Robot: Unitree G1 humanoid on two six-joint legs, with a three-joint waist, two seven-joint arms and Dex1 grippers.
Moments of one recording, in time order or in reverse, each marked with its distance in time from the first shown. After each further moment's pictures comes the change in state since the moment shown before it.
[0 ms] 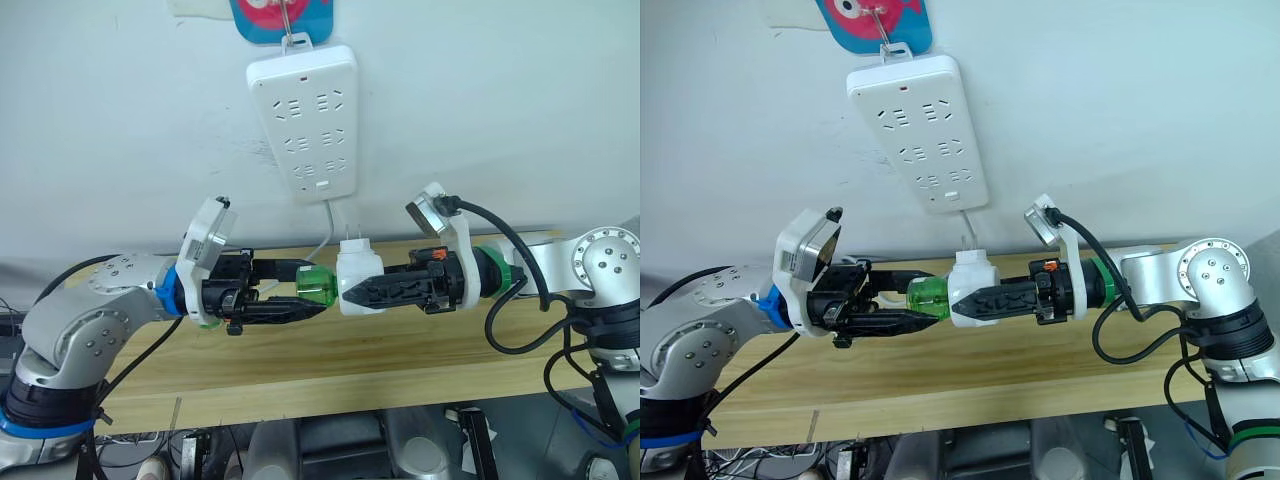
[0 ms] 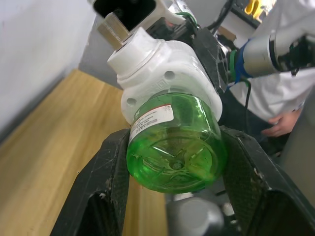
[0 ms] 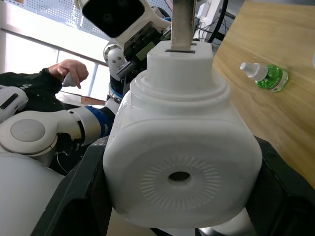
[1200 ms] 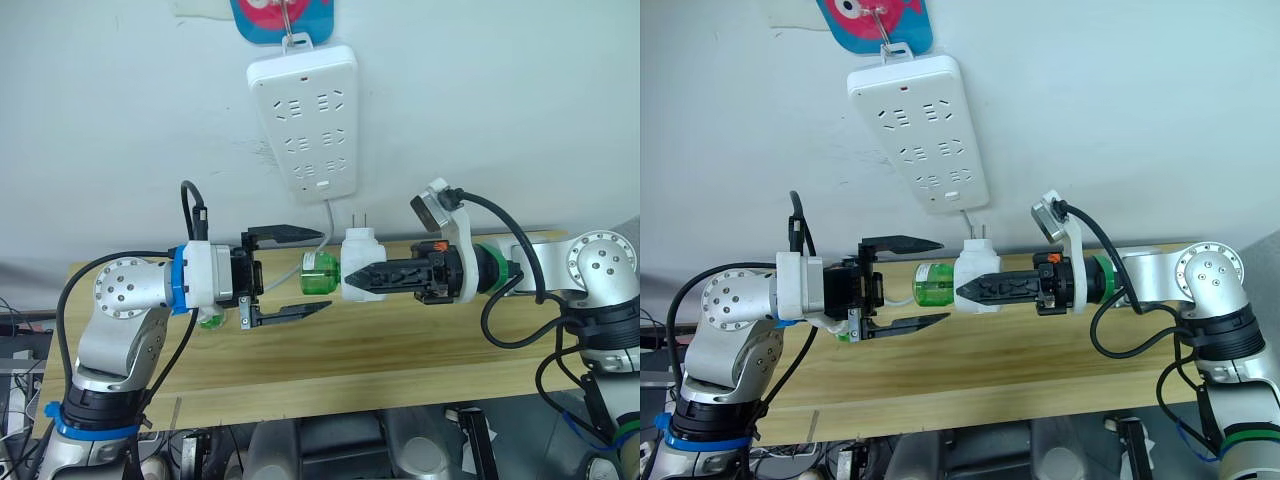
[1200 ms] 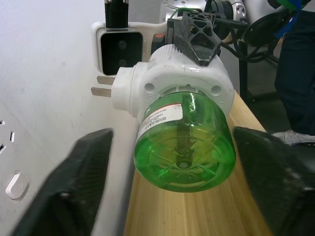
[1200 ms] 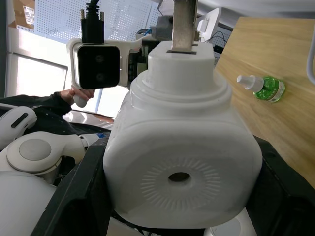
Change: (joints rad) left arm 0.059 -0.221 -0.044 0.086 0.621 -0.880 -0.185; right arm 0.025 0.049 -0.043 0.068 -0.009 0.015 -0.005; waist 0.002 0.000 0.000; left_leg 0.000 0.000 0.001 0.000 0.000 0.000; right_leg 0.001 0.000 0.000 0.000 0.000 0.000
